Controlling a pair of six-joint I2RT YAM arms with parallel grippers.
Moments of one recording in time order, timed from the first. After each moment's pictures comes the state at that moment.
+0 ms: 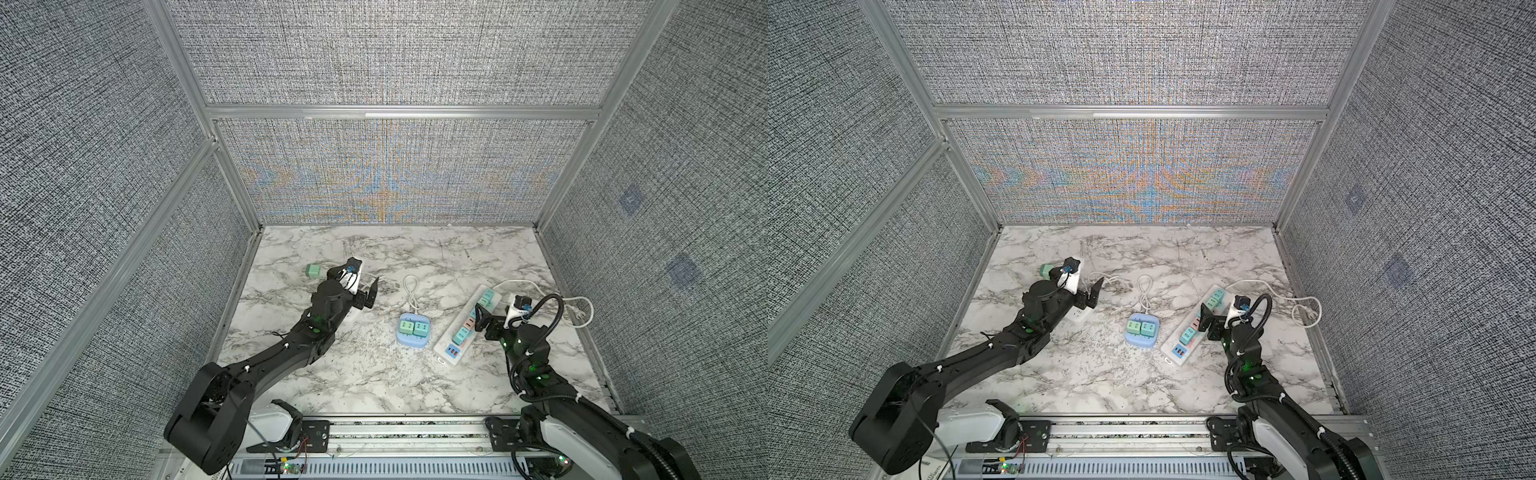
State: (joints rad) left arm -0.51 1.29 0.56 0.49 -0.14 0.04; right arm 0.29 0.85 0.10 0.52 0.17 0.30
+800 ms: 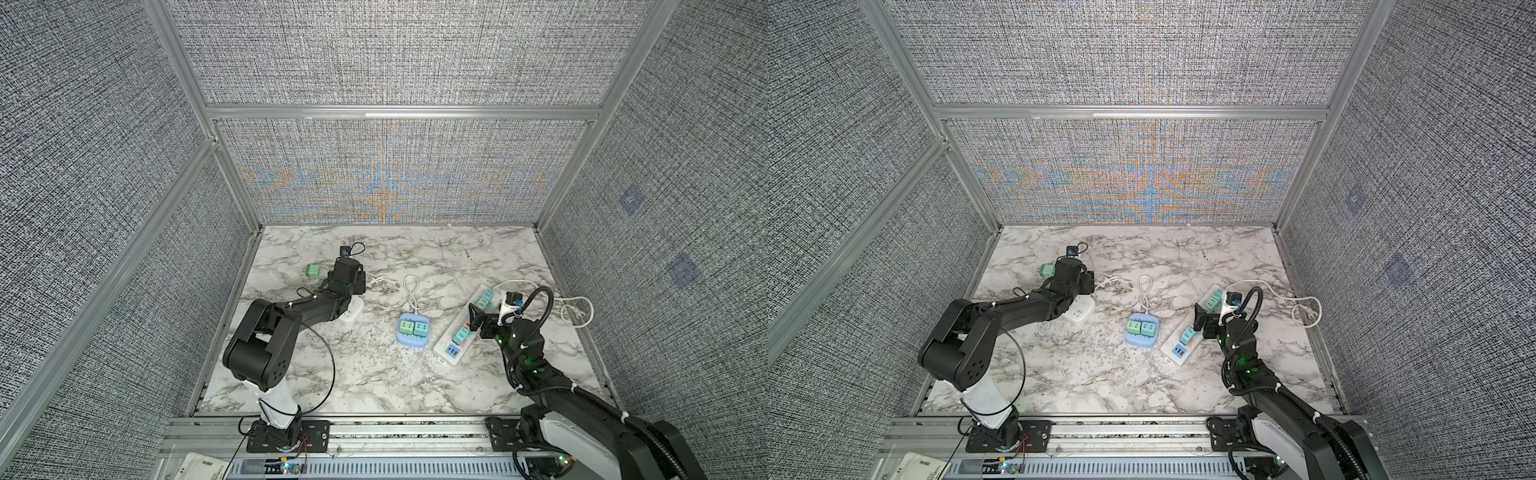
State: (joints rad) left arm -0.45 1.77 0.94 0.15 -0.29 -0.26; right arm 0.32 0.94 0.15 0.52 0.14 0.27
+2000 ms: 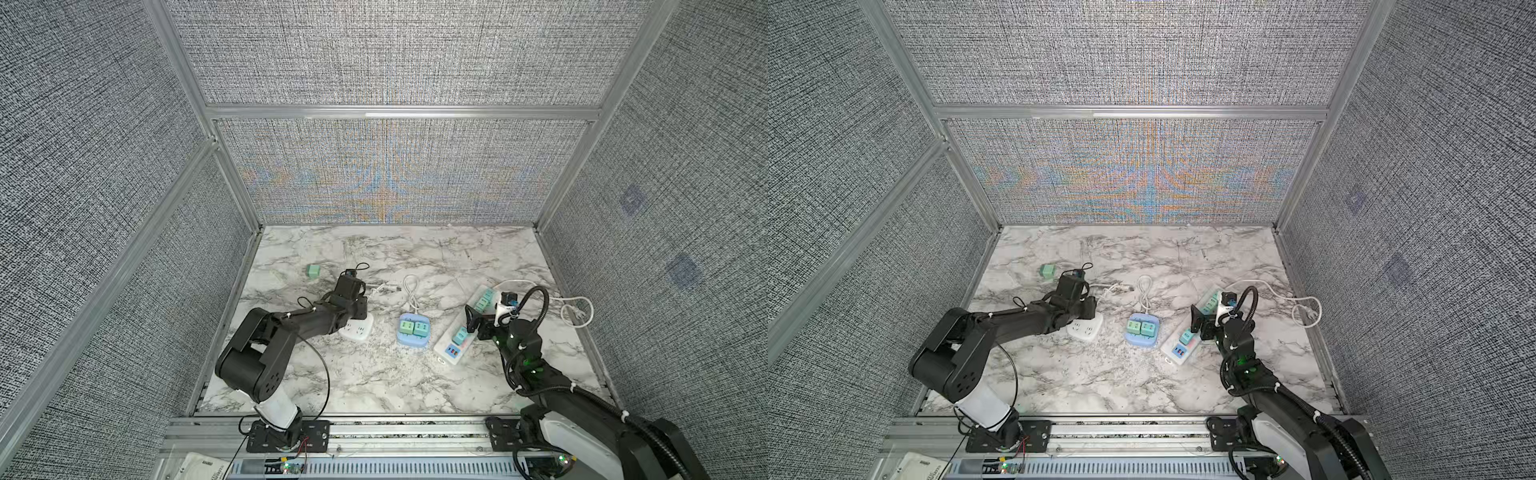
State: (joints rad) left arm -0.52 1.65 0.75 0.01 -0.08 -0.36; right arm 0.35 0.94 0.15 0.52 0.14 0.24
